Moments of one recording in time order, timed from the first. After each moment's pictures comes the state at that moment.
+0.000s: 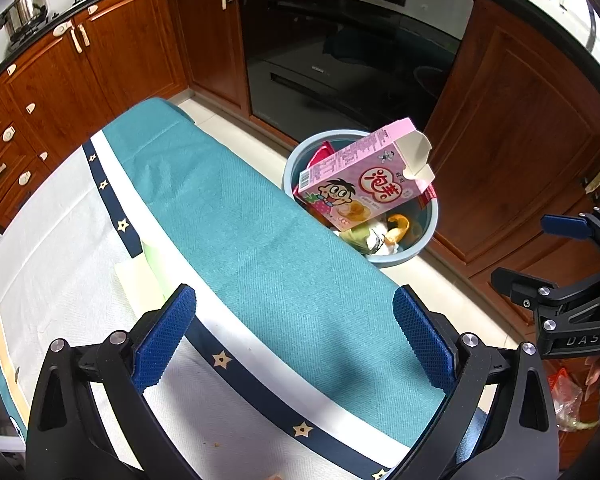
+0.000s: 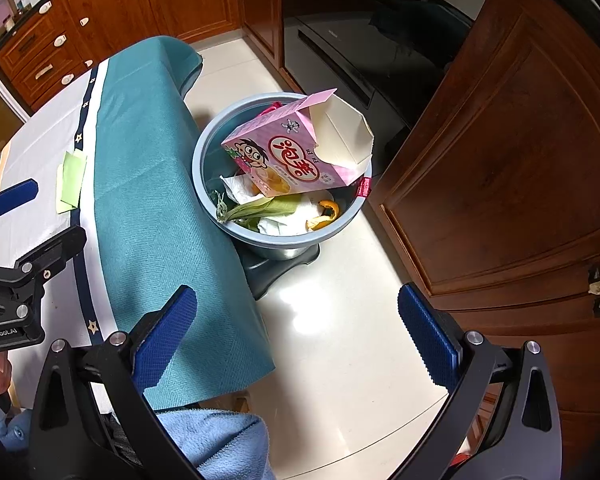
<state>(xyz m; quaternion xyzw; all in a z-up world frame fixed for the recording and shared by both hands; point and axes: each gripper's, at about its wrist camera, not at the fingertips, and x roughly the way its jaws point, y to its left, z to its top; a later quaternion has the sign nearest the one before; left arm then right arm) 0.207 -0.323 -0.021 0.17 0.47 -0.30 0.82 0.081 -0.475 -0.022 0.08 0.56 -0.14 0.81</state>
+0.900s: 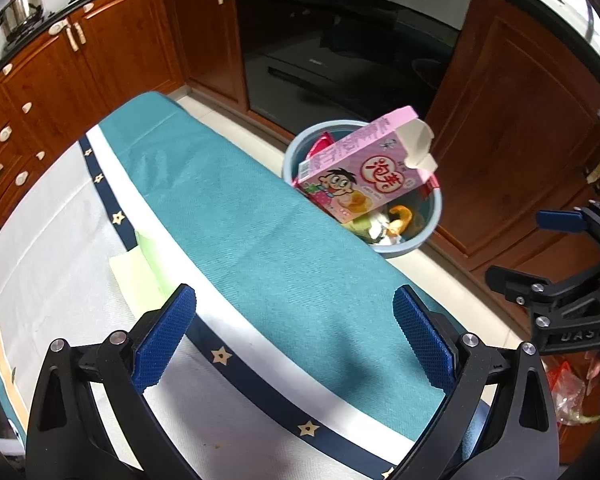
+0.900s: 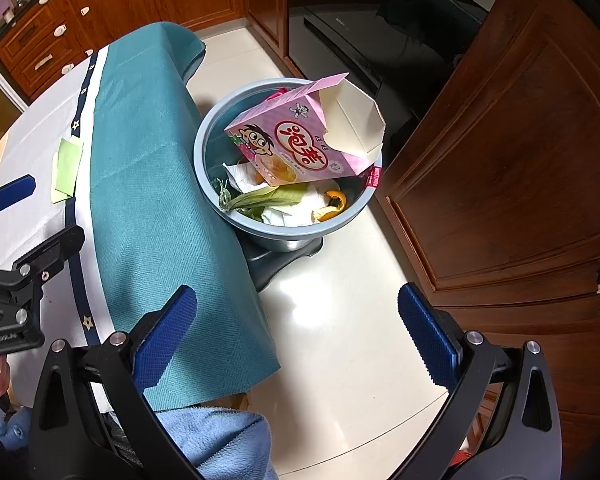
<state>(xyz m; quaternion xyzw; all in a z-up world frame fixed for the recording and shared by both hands) 0.204 -0.320 -0.032 0.17 0.47 -0.30 0.81 0.087 -0.468 -0.036 0.07 0.57 -0.13 0.80</state>
